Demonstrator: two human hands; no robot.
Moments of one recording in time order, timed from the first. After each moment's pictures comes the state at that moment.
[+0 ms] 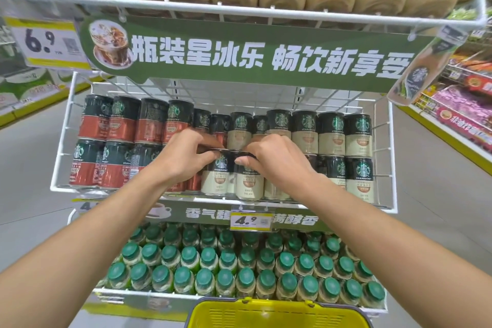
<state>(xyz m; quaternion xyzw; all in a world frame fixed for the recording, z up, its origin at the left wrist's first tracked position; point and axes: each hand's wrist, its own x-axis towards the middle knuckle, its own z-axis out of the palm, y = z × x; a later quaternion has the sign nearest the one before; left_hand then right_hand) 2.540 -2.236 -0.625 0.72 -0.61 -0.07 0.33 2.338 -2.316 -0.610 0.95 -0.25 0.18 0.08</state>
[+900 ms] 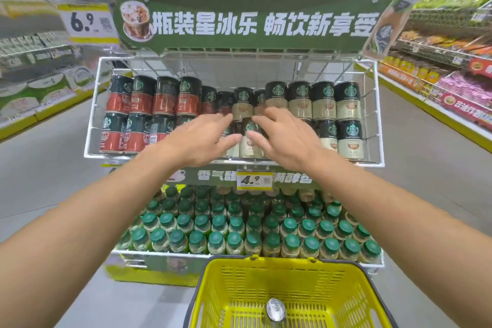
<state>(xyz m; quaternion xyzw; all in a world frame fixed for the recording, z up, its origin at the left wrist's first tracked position) 2.486 -2.170 -0.614 0.73 -0.68 0.04 0.07 2.294 -2.271 -0.631 0.93 -0.31 0.19 0.08</state>
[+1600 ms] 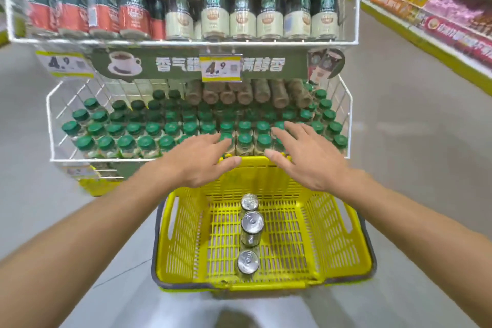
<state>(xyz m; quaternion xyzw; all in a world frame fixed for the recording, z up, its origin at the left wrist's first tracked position) 2.385 -2.082 -0.832 0.69 -0.72 -0.07 -0.05 2.143 -2.162 -0.829 0.90 -0.43 0.02 -0.03</state>
